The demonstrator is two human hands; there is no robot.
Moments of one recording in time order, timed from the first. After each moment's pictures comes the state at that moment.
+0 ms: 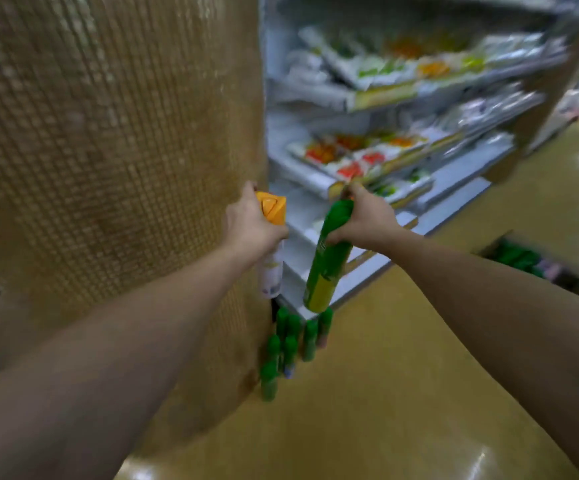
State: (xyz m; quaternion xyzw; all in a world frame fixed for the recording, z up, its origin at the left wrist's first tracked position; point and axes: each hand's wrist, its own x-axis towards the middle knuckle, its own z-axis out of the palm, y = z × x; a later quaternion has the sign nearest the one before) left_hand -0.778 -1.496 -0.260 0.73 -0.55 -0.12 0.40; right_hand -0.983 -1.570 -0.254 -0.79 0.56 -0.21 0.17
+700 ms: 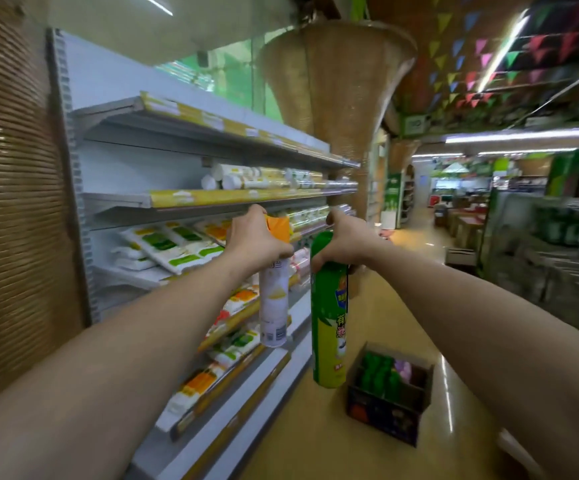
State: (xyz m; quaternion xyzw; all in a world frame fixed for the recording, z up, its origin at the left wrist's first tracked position) left_hand -1.102 -1.590 0.006 0.54 -0.73 -0.07 0.41; right_hand -1.287 -1.570 0.014 -0.67 0.67 -0.31 0.09
